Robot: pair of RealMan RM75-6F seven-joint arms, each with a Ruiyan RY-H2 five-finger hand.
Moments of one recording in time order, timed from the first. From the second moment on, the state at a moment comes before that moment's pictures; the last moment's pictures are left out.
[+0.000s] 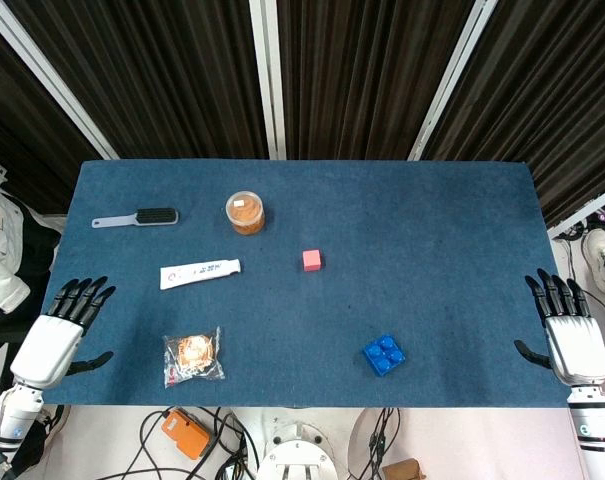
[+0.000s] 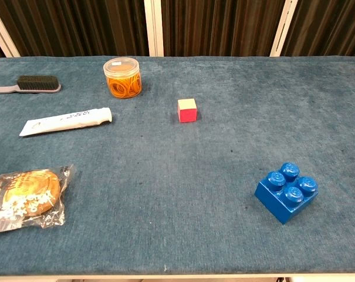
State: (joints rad) left arm -0.14 -1.17 0.06 -1.48 1.74 1.50 -0.02; right arm 0.09 -1.14 0.05 -1.61 -1.50 1.46 -0.14
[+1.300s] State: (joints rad) left arm -0.35 -1.41 0.11 -1.49 1.67 1.11 -0.09; right arm 0.08 -1.12 0.06 -1.61 -1.51 1.48 -0.09
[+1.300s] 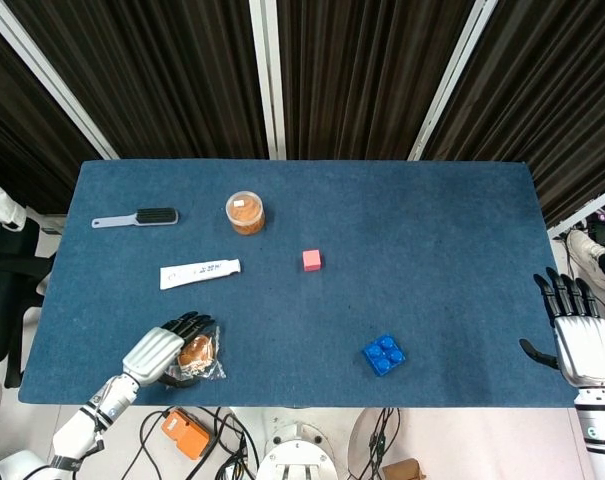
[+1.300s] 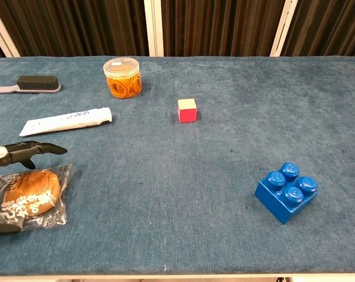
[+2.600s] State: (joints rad) left arm -0.64 -1.85 -0.11 -1.35 1.62 1.02 0.00; right arm 0.10 -1.13 0.08 -1.61 -1.43 1.42 -0.12
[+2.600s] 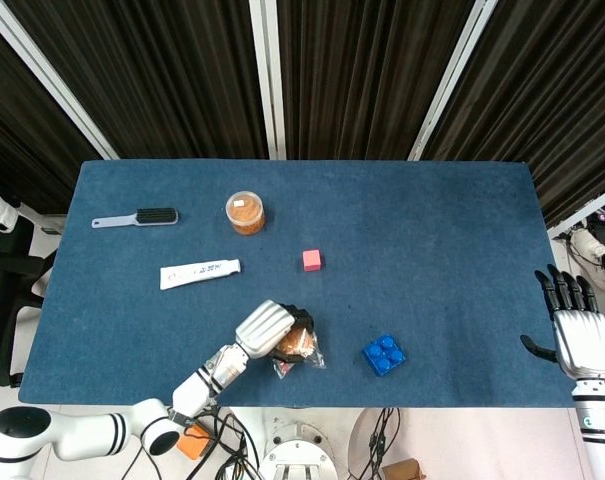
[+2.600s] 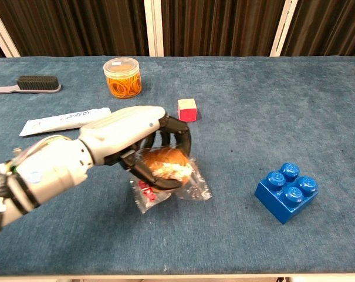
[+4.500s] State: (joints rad) left arm -0.14 -1.24 0.03 -1.64 1.39 1.64 0.36; right arm 0.12 -1.17 0.09 -1.62 -1.36 1.38 -0.24
